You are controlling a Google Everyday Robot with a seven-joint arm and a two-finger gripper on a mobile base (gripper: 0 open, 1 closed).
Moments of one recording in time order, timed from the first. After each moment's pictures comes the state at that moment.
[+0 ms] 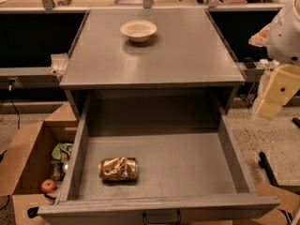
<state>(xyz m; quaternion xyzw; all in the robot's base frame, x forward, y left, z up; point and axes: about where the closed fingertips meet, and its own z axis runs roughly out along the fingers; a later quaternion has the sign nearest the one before) 0.438 -0.216 0.978 -0.60 0.78 -0.04 0.16</state>
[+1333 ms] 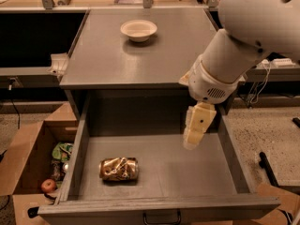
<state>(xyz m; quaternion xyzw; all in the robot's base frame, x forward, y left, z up) 0.461 -0.102 0.866 -0.67 0.73 0.07 0.15</state>
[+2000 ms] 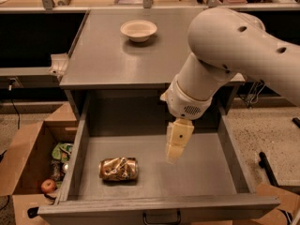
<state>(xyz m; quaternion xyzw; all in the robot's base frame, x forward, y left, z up) 0.451 -0.056 0.821 -0.69 0.70 0.11 0.14</state>
